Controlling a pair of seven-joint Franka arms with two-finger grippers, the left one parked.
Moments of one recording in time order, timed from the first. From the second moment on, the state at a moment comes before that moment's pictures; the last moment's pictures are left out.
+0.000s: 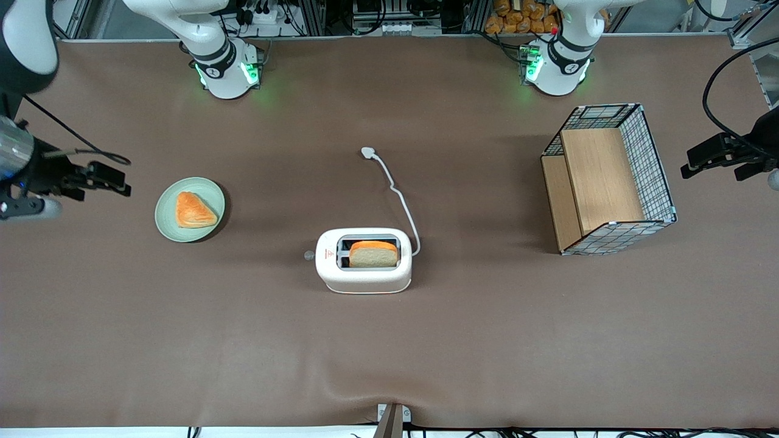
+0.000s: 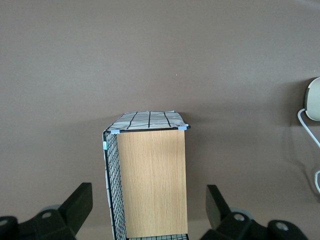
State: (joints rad) arm 0.07 0.05 -0.12 -1.65 0.09 1.61 -0.08
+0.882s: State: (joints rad) arm 0.06 -0.03 -0.11 -1.60 0.00 1.48 0.05
